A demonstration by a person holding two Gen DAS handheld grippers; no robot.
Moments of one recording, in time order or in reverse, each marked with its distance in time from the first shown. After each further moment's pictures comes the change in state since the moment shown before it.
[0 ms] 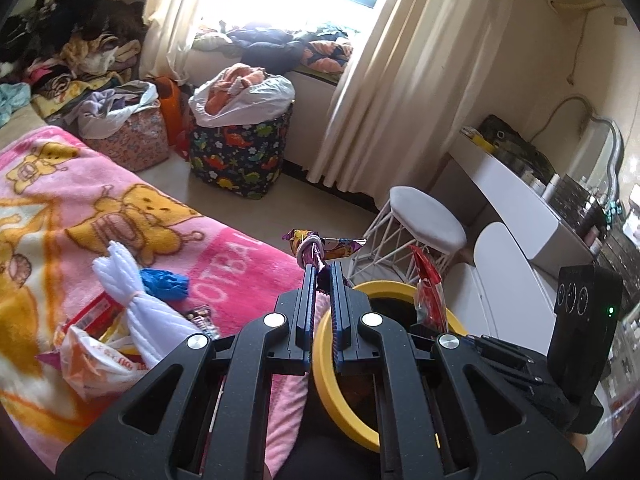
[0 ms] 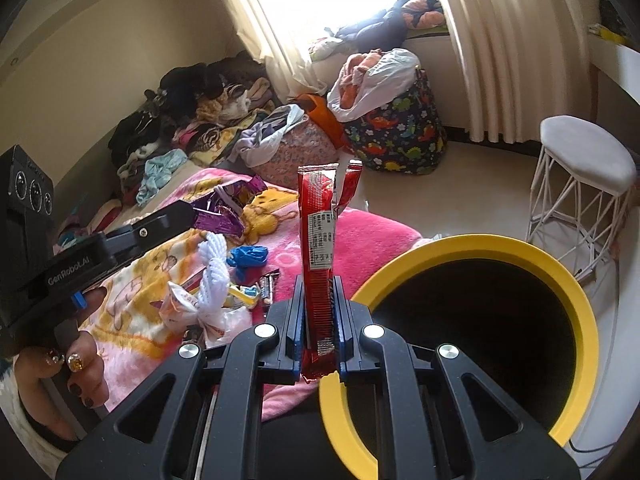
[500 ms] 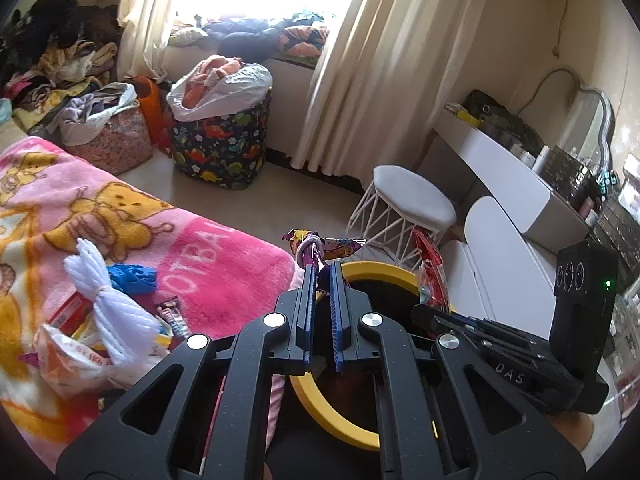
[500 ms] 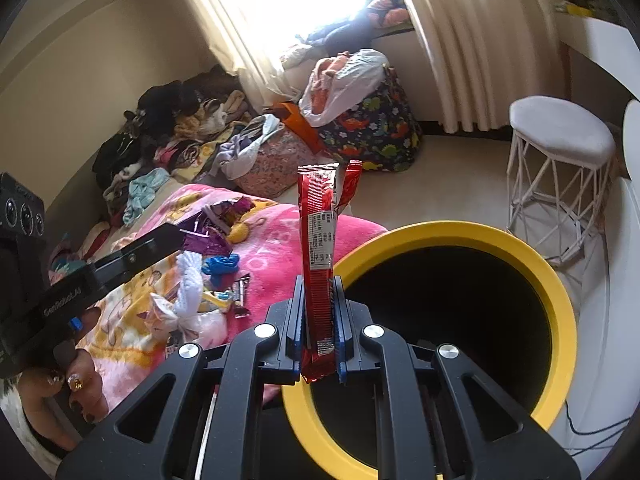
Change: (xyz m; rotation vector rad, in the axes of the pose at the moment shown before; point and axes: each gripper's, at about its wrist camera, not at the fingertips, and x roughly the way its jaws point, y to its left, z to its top) left arm 0.020 -0.029 -0.013 0.069 0.053 -0.029; right arm -0.012 -0.039 -0.009 0.097 -0.019 -0.044
